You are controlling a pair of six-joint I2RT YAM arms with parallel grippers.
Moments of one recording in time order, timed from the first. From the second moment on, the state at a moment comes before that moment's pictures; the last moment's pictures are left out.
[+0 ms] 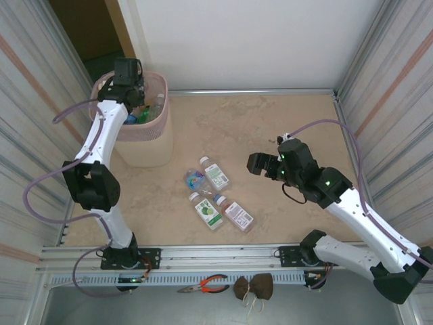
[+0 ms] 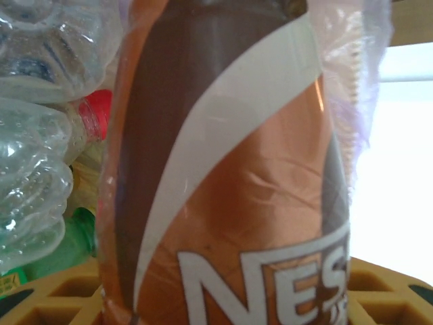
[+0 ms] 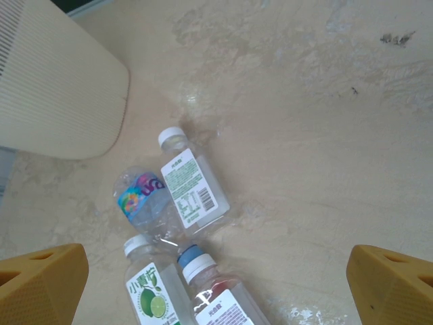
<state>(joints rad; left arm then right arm) -0.12 1.82 1.87 -0.70 -0.25 -1.60 0.69 0.92 1.02 -0.79 0.13 0.74</state>
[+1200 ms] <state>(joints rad) -0.05 1.67 1.74 -0.45 -0.26 -1.52 0.68 0.88 1.02 -0.80 0.14 0.74</state>
